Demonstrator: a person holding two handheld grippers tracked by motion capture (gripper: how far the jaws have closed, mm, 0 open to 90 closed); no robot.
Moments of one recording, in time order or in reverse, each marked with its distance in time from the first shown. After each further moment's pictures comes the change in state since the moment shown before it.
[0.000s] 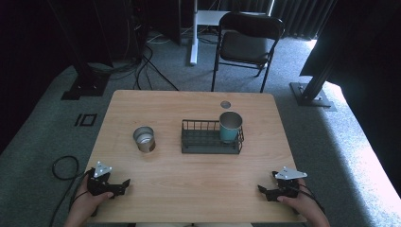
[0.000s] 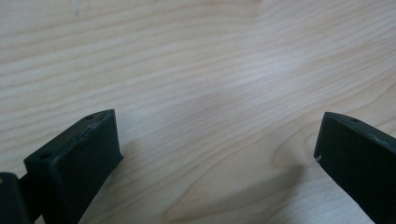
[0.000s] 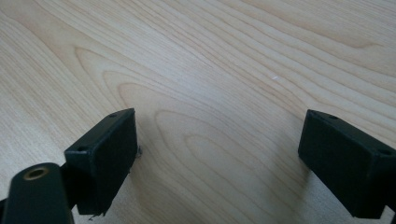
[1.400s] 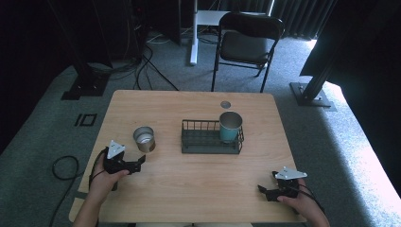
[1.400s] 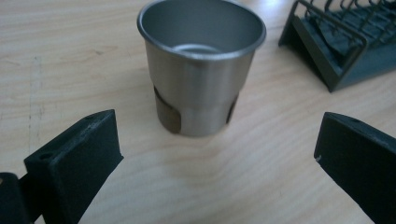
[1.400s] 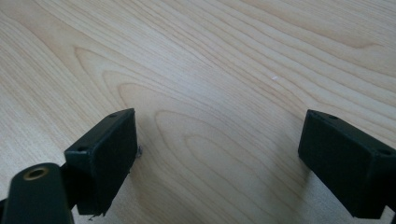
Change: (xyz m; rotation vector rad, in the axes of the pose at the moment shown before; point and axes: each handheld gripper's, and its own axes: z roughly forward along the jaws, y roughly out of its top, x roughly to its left) left arm -0.018 0.070 0.027 -0.239 -0.038 0.008; right arm 0.000 0.000 0.000 0.000 0.000 0.000
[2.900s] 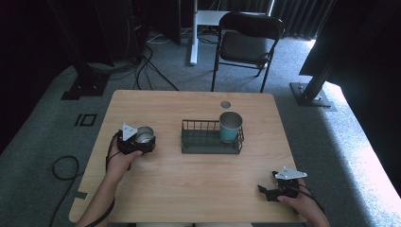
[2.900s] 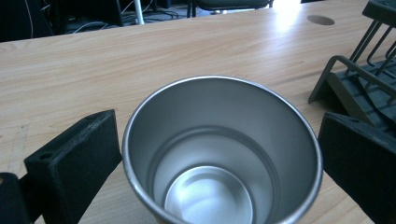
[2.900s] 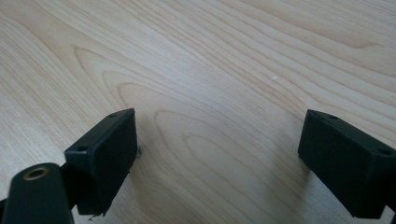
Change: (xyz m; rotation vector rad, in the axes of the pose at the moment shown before) left arm 0.001 0.036 0.059 -0.076 0.057 0.024; right arm 0.000 0.000 0.000 0.000 0.000 0.001
